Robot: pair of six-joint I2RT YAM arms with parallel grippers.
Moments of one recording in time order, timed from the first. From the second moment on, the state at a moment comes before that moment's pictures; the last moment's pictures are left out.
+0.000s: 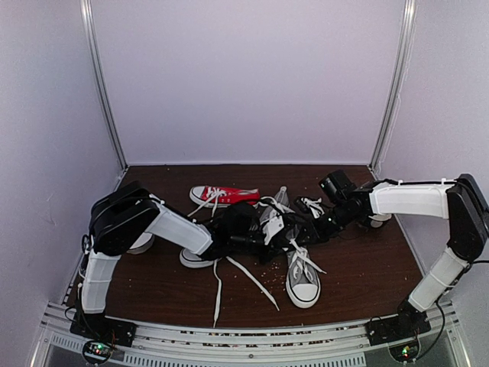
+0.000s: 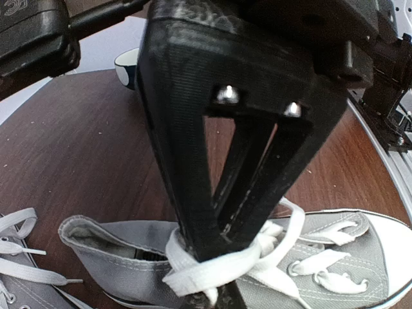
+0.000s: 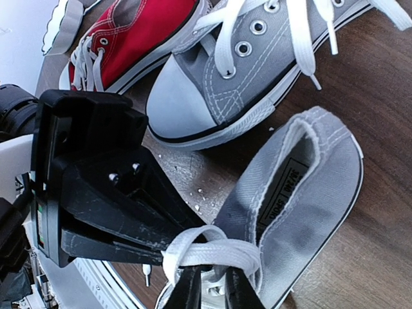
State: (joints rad) left arm -0.99 2.21 1.24 0.60 0.48 0.18; right arm 0.56 1.60 1.00 -0.48 -0.52 0.23
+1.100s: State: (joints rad) left arm -0.99 2.22 1.24 0.63 0.49 0.16; right arm 0.58 1.59 1.06 -0.59 -0.51 0.21
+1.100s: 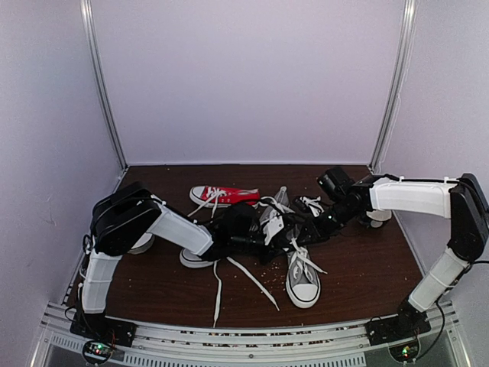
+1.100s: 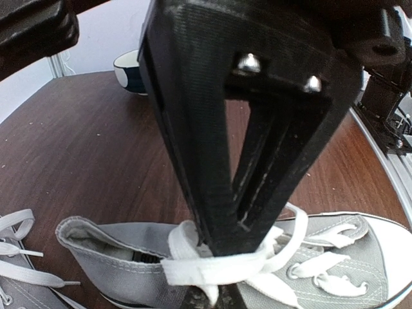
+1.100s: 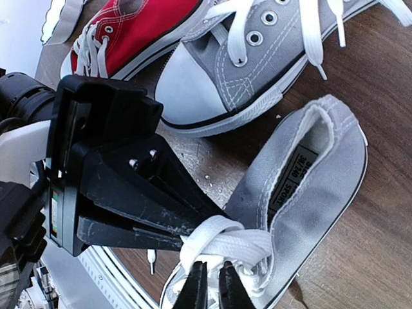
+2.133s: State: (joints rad) left arm -0.99 2.24 1.24 0.62 0.50 0.15; right arm 0.60 1.64 1.05 -0.55 -0.46 0.30
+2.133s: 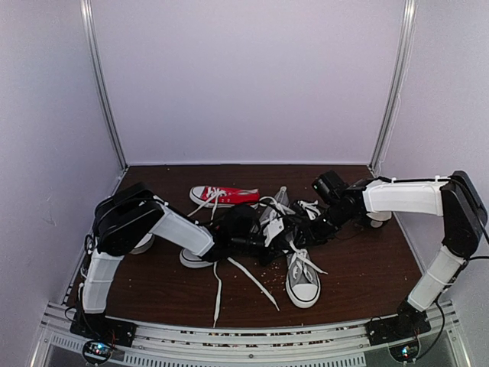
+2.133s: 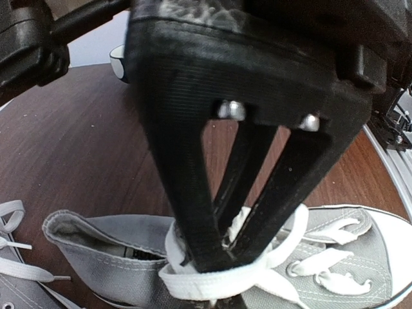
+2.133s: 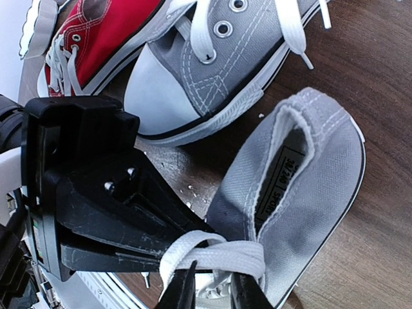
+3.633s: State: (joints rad) left arm -0.99 2.24 1.24 0.63 0.50 0.15; right arm 0.61 1.66 1.09 -0.66 -0.43 0.24
